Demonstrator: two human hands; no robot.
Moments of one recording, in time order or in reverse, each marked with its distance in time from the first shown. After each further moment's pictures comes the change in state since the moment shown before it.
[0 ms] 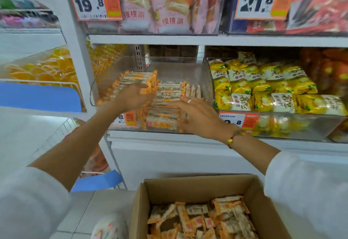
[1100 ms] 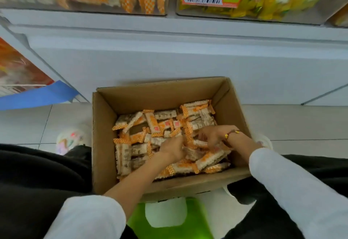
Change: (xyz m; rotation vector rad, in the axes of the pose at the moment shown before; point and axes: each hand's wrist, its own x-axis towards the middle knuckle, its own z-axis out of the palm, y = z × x) left_hand -0.221 0.003 0.388 0.066 -0.906 -0.019; right_hand -0.273 0.054 0.195 0.287 -1.434 0.559
